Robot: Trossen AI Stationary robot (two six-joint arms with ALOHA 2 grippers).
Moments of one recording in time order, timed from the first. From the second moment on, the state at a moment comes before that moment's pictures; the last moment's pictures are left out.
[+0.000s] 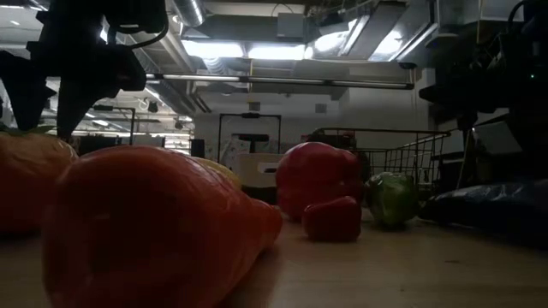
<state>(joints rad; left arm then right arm) -0.09 1.27 0.86 -1.16 0.12 -1.63 -0.29 0.02 0.02 0.03 -0.05 0.26</state>
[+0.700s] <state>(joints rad) -0.15 1.27 0.69 -0.95 0.06 -1.73 -0.29 0.02 0.02 0.03 -0.05 0.26</state>
